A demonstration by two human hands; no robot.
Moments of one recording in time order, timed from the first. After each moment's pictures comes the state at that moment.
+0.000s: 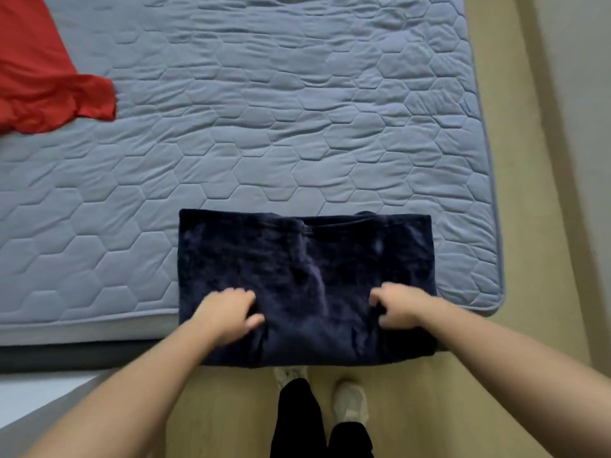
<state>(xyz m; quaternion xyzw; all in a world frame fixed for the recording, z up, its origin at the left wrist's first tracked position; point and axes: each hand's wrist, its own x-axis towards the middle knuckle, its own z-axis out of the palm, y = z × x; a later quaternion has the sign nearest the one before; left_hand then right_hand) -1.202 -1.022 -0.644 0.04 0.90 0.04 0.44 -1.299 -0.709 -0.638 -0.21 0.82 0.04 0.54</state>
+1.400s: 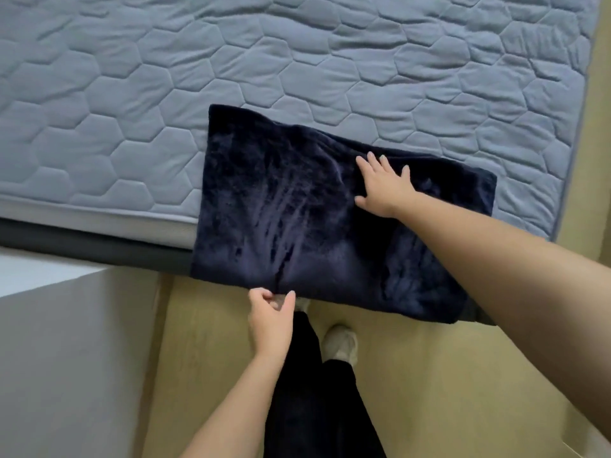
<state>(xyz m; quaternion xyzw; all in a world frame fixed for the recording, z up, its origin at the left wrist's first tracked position) -1.070 -0.915 -0.673 -0.61 0.64 0.45 0.15 -1.350 -0.825 -0.695 -0.26 0.89 0.05 0.38</state>
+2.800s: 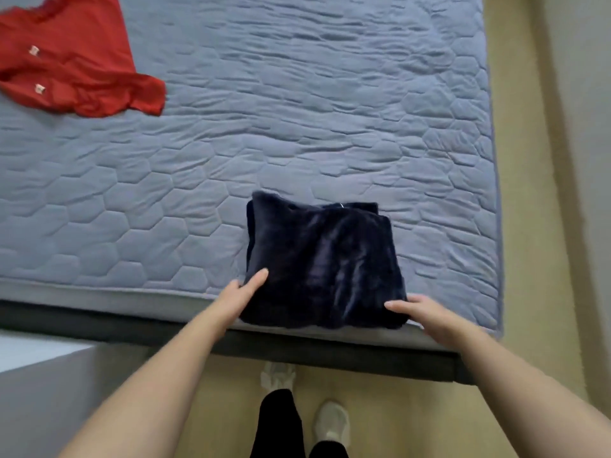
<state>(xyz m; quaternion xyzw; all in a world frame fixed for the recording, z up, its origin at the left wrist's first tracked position) -1.189 -0.998 -0.629 -0.45 0.63 0.56 0.28 -1.301 -0.671 -0.614 0.14 0.75 -0.39 0.52</state>
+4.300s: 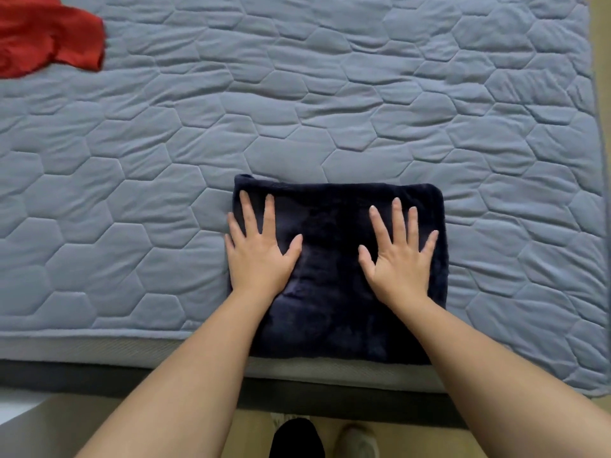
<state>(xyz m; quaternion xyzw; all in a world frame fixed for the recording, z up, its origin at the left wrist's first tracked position) -1.301 -1.000 -0.767 -0.26 0.95 0.11 0.12 -1.363 -0.790 -0.778 -0.13 0.98 -0.05 0.15</state>
